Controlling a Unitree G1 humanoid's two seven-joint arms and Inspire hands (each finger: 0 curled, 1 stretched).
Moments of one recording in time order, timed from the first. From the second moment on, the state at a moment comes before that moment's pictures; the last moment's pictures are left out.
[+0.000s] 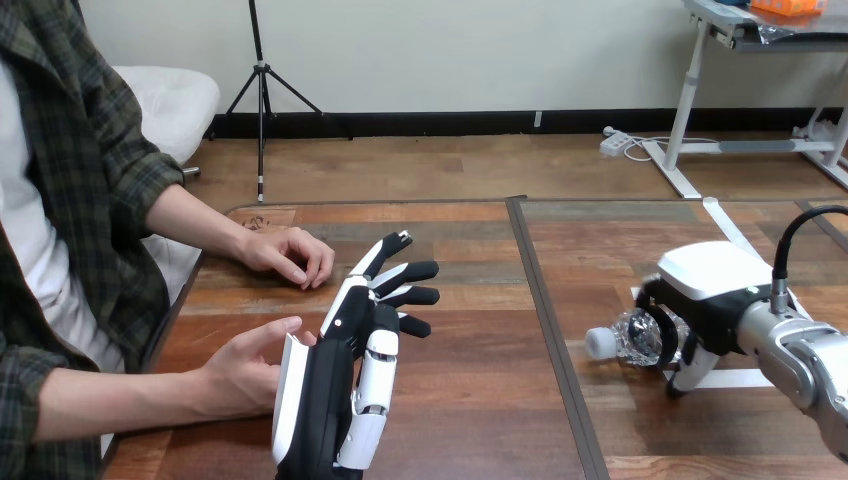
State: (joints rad) left arm 0.19 -0.05 -0.19 0.37 0.32 -0.98 0.25; right arm -0.53 -0.67 0.39 0.74 -0.94 -0.15 0.14
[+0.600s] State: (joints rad) left arm 0.19 -0.05 -0.19 0.37 0.32 -0.98 0.24; right arm -0.60 -0.67 0.43 0.87 -0.94 -0.13 0.14
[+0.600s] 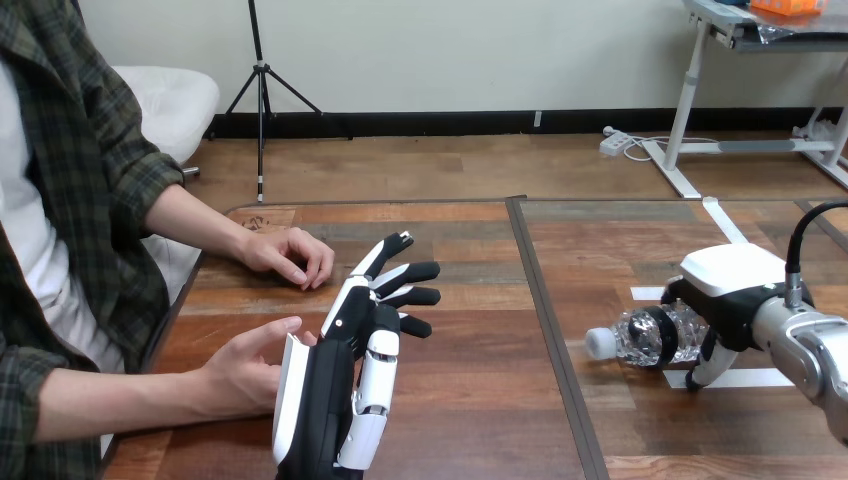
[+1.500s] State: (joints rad) left arm 0.19 -0.05 -0.19 0.37 0.32 -0.99 0.24; right arm -0.63 -0.66 0.44 0.99 -0.86 -0.16 0.04
